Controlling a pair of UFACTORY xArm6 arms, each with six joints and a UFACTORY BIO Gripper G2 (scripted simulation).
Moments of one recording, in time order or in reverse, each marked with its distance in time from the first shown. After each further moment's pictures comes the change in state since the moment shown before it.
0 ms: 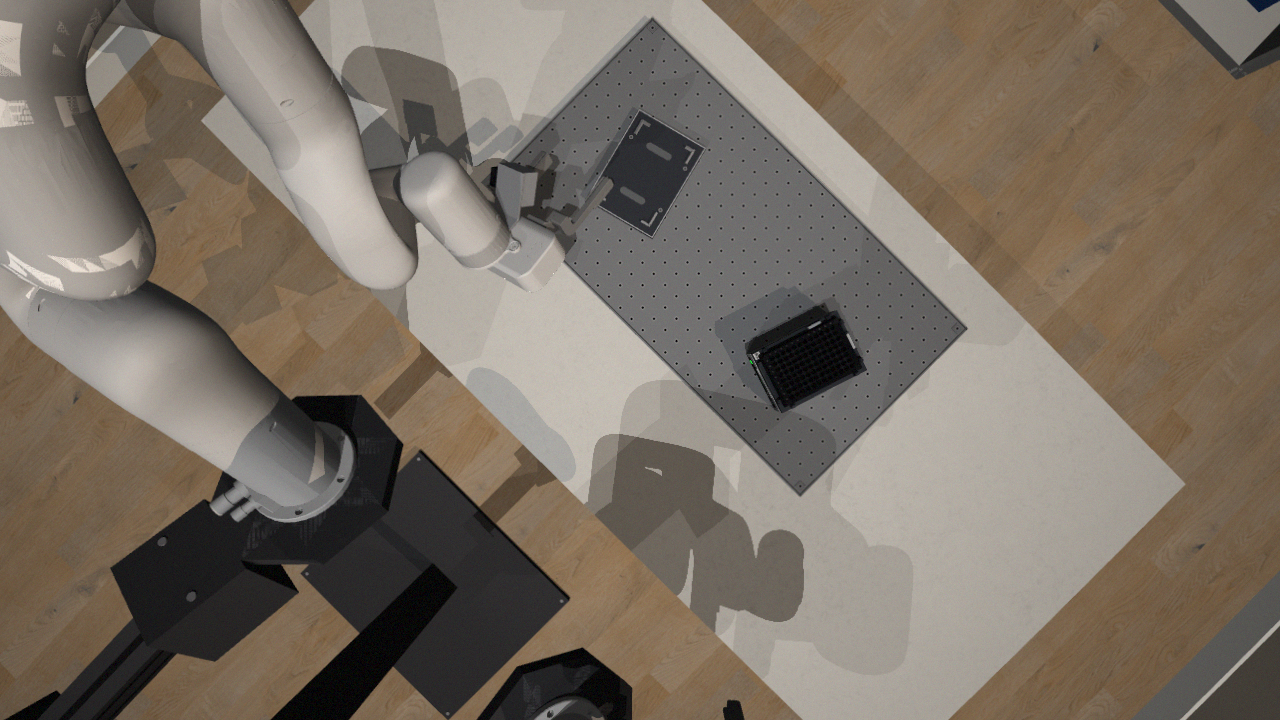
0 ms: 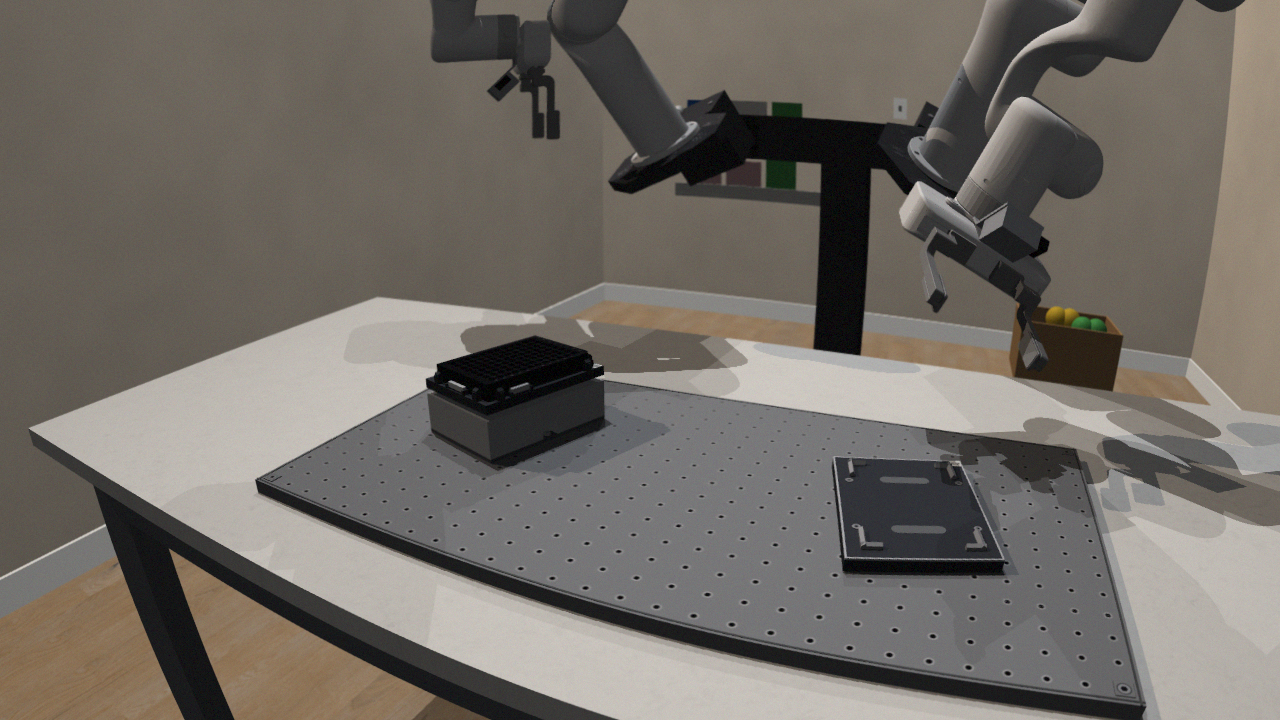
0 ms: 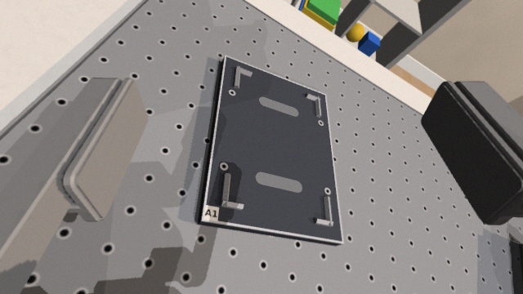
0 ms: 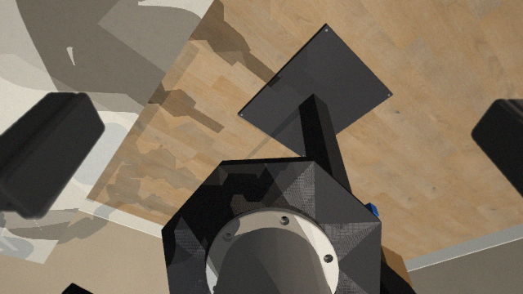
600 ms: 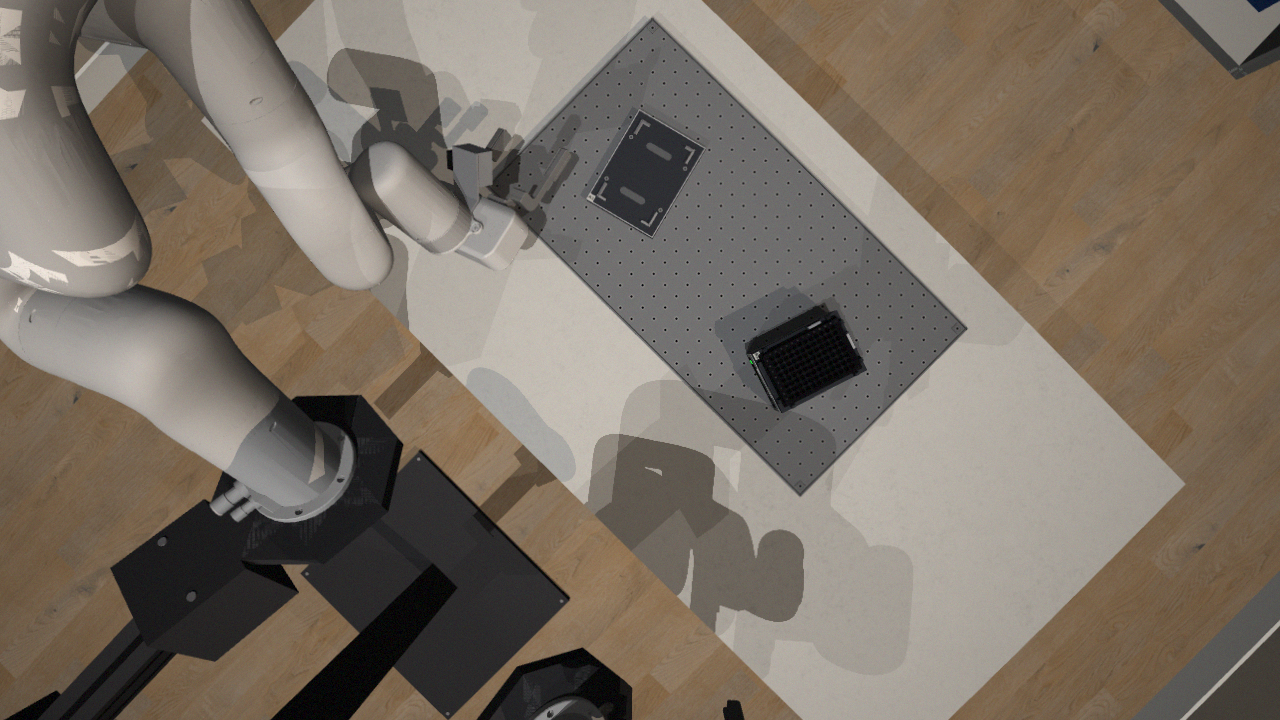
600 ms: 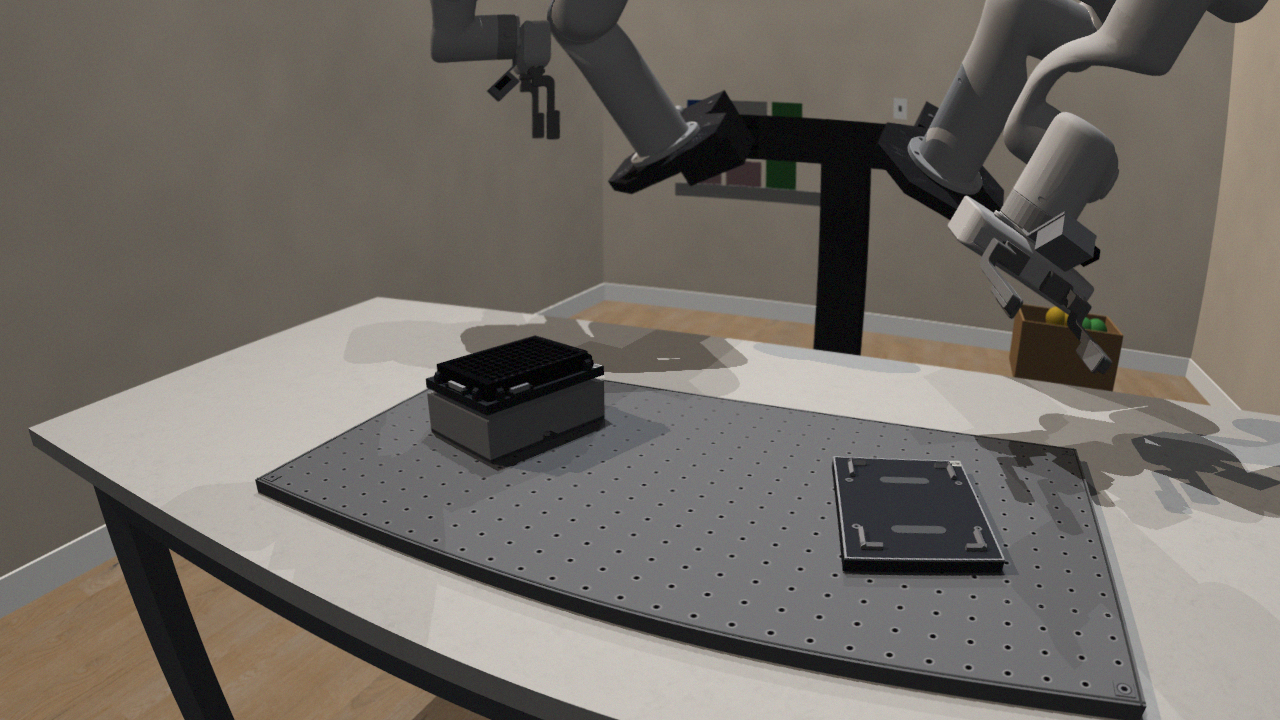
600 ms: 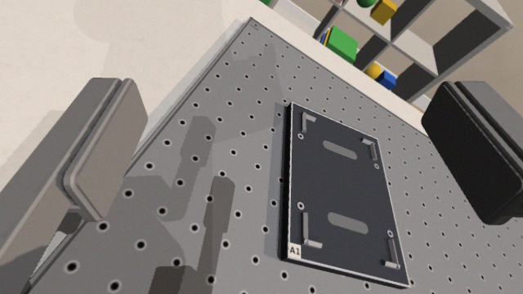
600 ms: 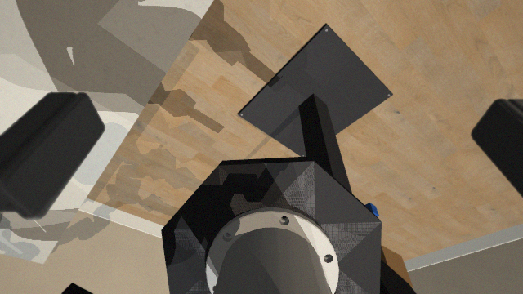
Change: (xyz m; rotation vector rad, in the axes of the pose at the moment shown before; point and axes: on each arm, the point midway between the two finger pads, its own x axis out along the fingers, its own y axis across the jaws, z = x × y) left arm -0.004 0.060 0.028 -0.014 -0.101 0.052; right arm 0.000 0.000 0.000 0.000 0.000 0.000
